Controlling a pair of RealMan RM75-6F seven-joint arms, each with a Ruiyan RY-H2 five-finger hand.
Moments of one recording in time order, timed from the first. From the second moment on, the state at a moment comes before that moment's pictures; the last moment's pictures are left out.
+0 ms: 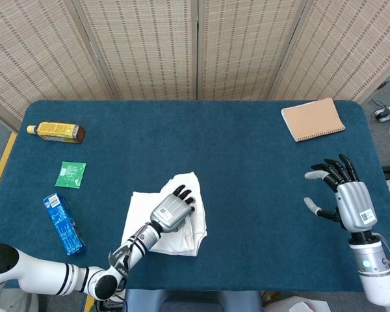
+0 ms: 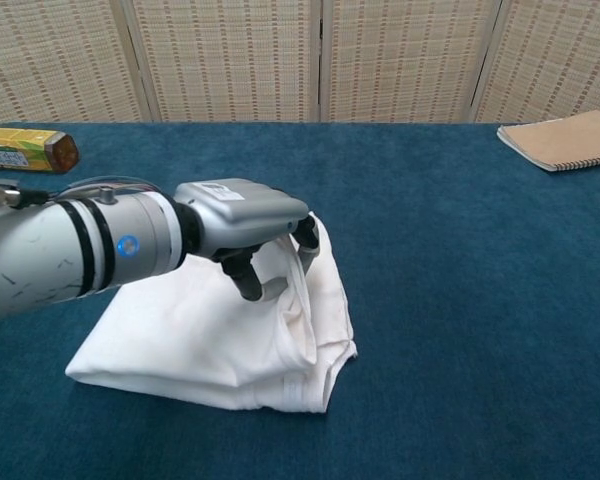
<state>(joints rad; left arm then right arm) -1.04 -1.62 -0.12 -1.74 0.77 0.94 0.82 0.23 -1.10 0.15 -1.78 -1.51 1.48 0.09</state>
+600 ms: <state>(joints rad) -1.09 -1.68 -0.10 -1.72 0.71 0.99 0.84 0.22 -1.10 0.16 -1.77 -1.51 1.47 0.10</state>
